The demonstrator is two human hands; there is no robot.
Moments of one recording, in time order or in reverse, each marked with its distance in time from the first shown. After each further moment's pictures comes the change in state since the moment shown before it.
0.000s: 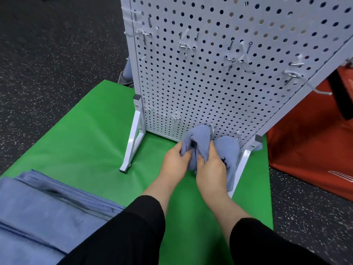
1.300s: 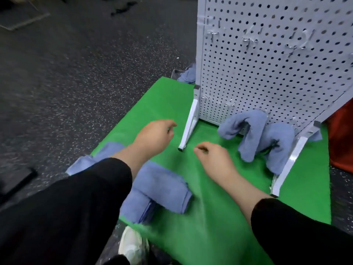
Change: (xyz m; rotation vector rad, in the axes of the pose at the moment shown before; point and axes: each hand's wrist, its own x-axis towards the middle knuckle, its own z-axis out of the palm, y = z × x) left_hand -0.076 0.027 -0.225 0.912 0.069 0.185; right_hand -0.084 -0.084 0.038 -0.067 -0.461 -0.249
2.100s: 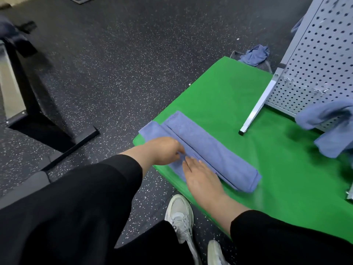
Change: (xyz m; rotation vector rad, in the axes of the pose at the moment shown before) left_hand -0.150 -0.169 -0.018 0.262 -0.515 0.000; right_hand -0.101 -0.075 0.211 -0.729 -0.383 -0.567
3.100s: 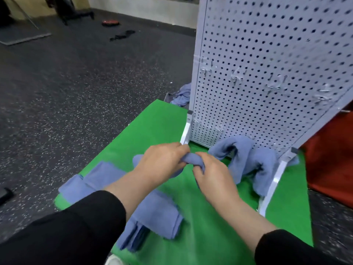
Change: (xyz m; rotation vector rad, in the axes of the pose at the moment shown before) left_hand 0.086 0.197 -0.109 0.092 0.718 0.261; right_hand -0.081 0.191 -0.151 0.421 0.557 0.496
